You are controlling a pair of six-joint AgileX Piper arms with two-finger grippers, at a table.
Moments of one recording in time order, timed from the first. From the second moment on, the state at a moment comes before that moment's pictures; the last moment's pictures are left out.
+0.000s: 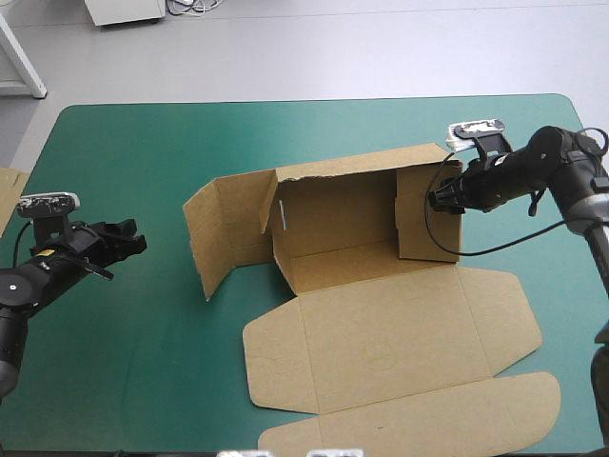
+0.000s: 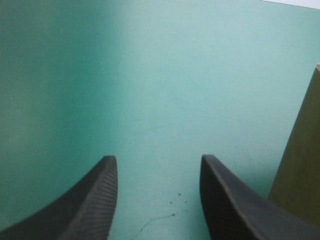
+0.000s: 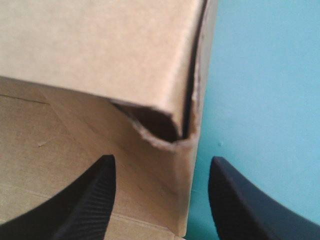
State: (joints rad) left arm 0.28 1.06 -0.75 -0.84 0.50 0.80; right arm 0.03 1.57 -1.43 0.39 1.02 -0.41
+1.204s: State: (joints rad) left arm 0.24 1.08 -0.75 -0.84 0.50 0.85; right arm 0.03 1.28 -0.56 1.36 0.27 -1.47
